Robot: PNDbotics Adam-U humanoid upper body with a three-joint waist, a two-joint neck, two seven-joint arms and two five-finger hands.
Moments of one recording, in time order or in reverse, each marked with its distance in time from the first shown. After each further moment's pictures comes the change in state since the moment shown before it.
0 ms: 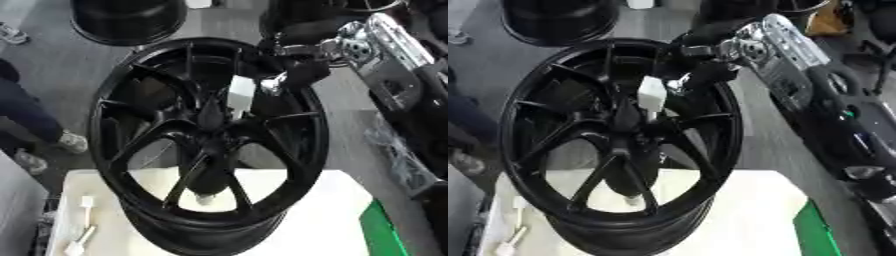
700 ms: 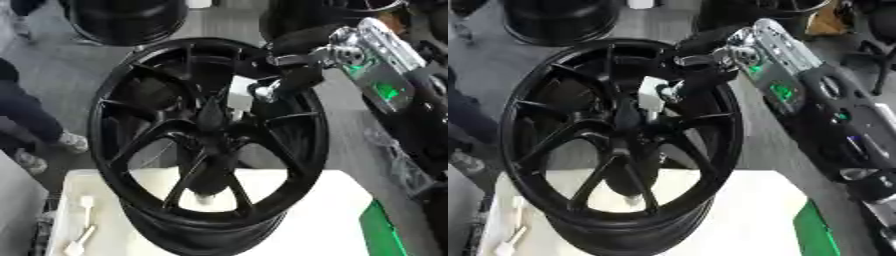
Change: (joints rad) left arm 0.000 0.000 0.000 0.006 -0.001 0.000 -0.001; right arm -0.003 0.010 0.034 -0.008 0.015 -0.063 0.037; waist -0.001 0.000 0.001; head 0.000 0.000
